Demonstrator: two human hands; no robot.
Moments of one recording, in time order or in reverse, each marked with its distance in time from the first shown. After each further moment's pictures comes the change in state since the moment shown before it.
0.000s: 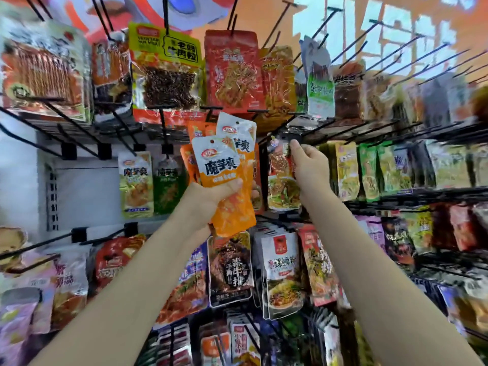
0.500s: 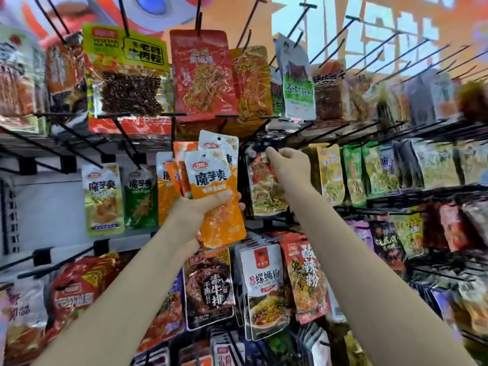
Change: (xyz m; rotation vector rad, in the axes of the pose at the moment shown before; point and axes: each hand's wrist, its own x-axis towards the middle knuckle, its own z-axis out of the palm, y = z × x) left_hand 0.028 -0.019 0.023 -0.037 -0.014 -0.076; right_hand 0.058 0.025 -0.007 -0.141 -0.029 -0.019
